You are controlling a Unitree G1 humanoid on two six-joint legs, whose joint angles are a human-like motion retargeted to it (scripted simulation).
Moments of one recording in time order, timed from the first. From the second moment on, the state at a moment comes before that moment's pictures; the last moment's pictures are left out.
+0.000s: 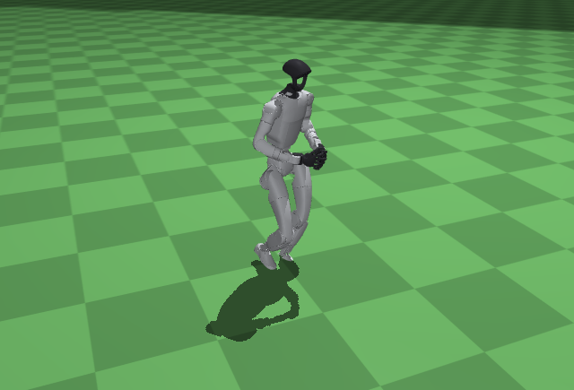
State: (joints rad) left arm -0.06 0.25 -0.55 0.12 -0.52 -0.10 -0.31; right arm -0.14 -0.56 0.63 -0.02 0.34 -0.18 0.38; waist 0.04 -0.05 0.18; left_leg -0.30 -0.23 -0.06 0.60 -0.56 0.07; right_leg -0.59 -0.28 -0.21 1.41 -0.69 -0.21
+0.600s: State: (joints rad) left arm 0.04 0.27 -0.43 0.07 -0.53 -0.20 -0.23; right arm -0.10 -0.59 0.57 0.26 0.29 -0.19 0.33; waist 0.00 0.04 0.12; left_leg -0.20 -0.19 -0.18 0.55 -0.63 0.11; right_leg -0.79 -0.04 -0.09 0.78 -0.34 0.08
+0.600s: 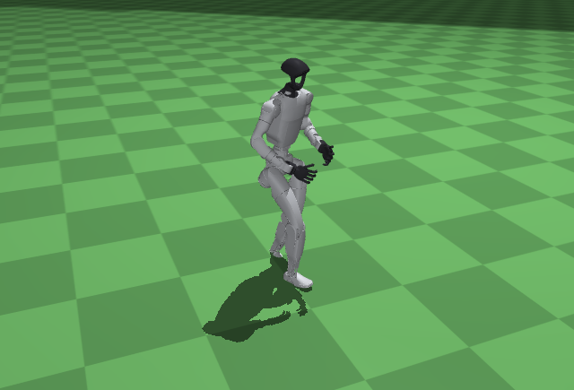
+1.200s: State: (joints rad) left arm -0.16 0.12 -0.31 1.35 -0.19 -0.11 -0.12; right arm -0.14 -0.35 0.49 1.17 0.11 -0.15 0.06; waist -0.04 0.17 0.07; left_leg -0.30 0.15 -0.13 1.48 -0.38 -0.18; right_leg -0.45 0.38 -0.01 0.63 -0.40 -0.05
